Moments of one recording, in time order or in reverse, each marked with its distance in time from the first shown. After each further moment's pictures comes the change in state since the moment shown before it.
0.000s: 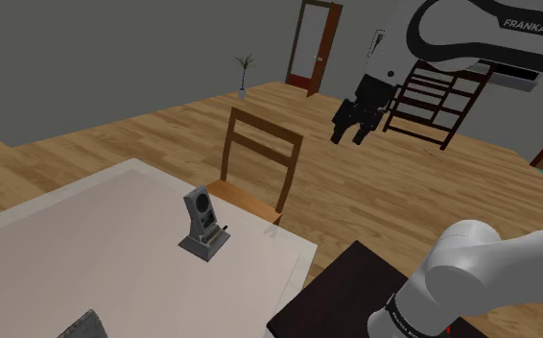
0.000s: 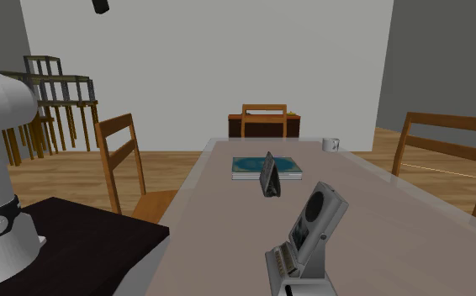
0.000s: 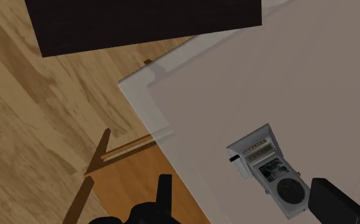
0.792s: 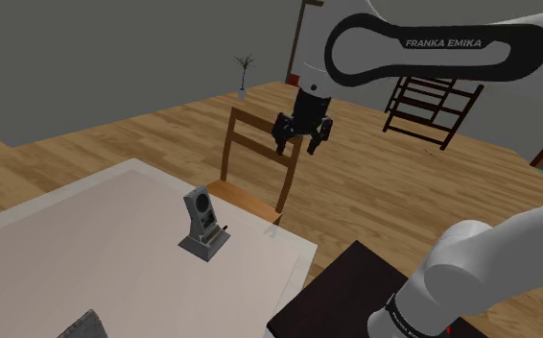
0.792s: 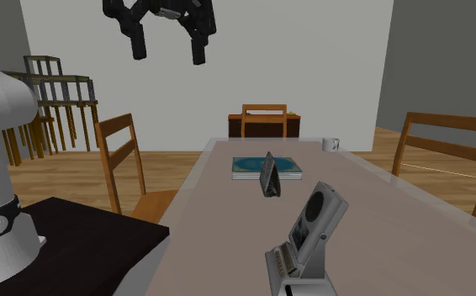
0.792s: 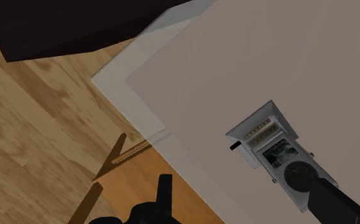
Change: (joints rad) arm -0.020 0.294 0.258 0.095 0.000 0.170 0.358
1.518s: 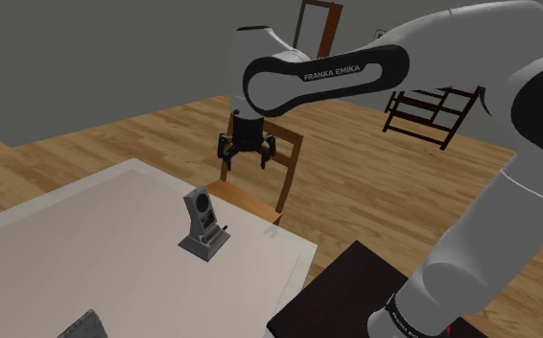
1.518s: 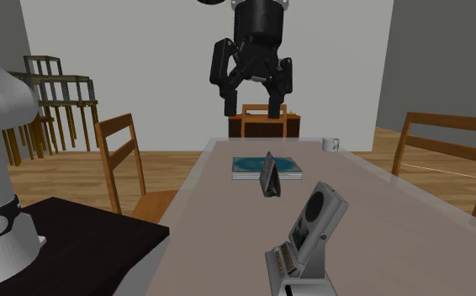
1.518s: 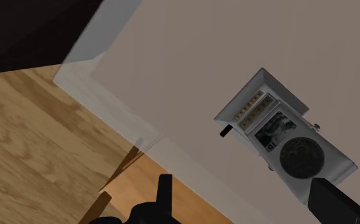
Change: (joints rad) arm -0.024 0.468 0.199 0.269 -0.201 0.080 0.445
